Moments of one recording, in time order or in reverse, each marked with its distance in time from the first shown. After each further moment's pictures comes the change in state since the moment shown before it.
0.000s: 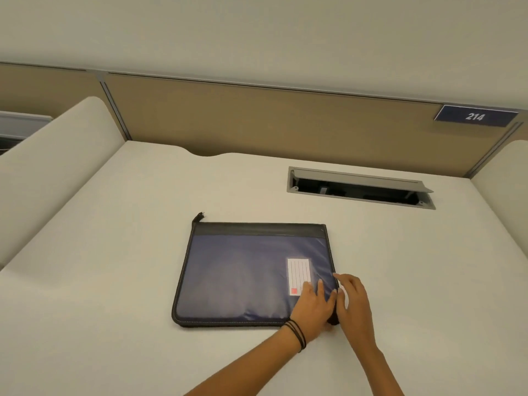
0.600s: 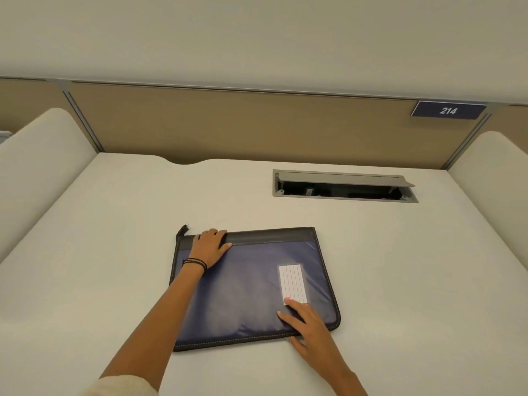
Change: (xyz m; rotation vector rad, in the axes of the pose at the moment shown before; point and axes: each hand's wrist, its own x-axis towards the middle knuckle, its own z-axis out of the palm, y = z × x) left_hand 0.003 -0.250 0.017 -0.435 0.113 -0.503; right_hand -0.043 -0.006 0.052 -0.095 -0.408 -0.388
